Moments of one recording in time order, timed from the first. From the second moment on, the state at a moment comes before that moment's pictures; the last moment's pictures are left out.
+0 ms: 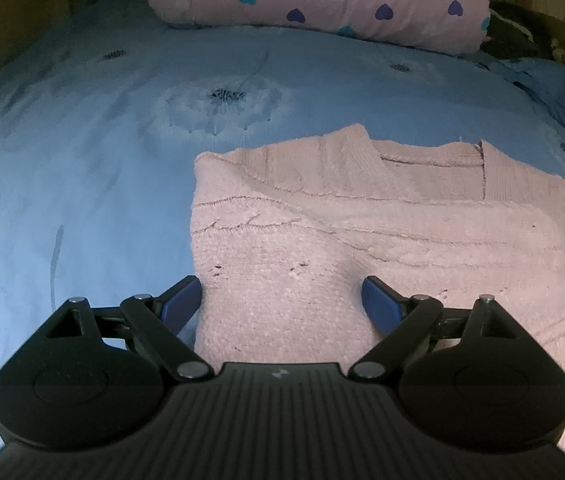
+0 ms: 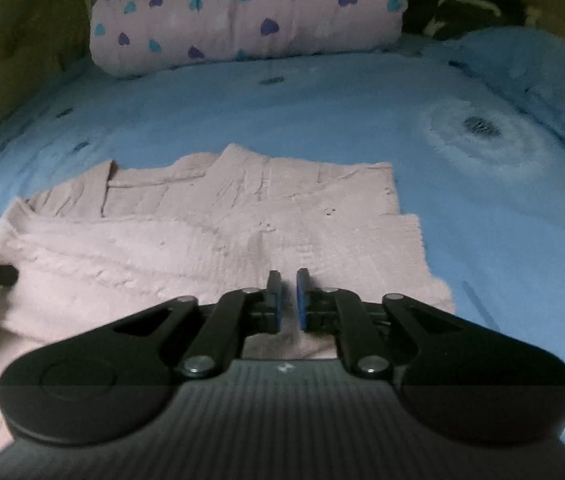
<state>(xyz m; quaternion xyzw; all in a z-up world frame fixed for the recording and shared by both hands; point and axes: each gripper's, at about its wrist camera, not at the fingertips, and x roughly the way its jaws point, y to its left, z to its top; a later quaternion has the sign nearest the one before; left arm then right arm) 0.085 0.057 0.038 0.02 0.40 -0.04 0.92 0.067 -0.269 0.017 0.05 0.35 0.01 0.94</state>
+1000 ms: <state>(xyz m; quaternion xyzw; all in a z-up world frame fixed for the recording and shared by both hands) -0.131 0.038 0.082 0.08 0.37 -0.10 0.92 -0.155 -0.213 0.075 0.00 0.24 0.06 0.97</state>
